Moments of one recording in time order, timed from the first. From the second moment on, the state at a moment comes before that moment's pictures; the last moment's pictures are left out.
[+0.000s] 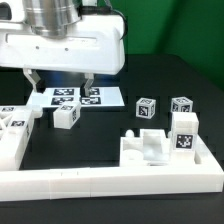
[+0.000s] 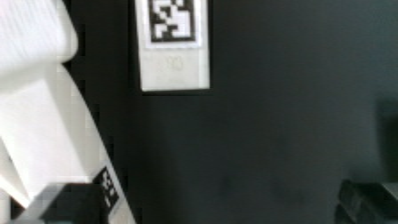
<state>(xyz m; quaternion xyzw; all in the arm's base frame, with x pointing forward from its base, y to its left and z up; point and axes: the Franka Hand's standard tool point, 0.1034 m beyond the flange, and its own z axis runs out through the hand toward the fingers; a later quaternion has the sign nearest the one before) 0.506 -0.053 0.076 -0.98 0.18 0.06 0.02</state>
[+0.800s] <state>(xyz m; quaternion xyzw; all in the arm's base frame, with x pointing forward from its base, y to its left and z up) 0.487 -0.071 0.072 -0.95 0.14 0.27 0.10</state>
